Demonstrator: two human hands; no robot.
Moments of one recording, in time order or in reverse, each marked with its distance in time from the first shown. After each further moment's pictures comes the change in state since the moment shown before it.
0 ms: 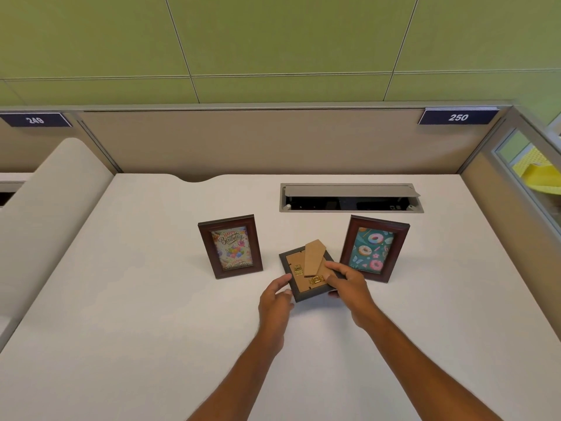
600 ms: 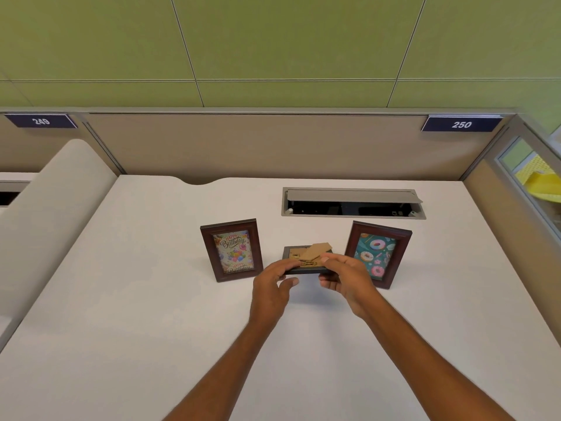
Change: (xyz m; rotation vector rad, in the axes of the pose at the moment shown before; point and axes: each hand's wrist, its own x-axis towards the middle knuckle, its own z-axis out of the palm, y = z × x) left_hand 0.011 0.041 -0.016 0.355 -0.031 0.661; right_hand 0.000 -0.051 0.006 0.259 -0.069 0.070
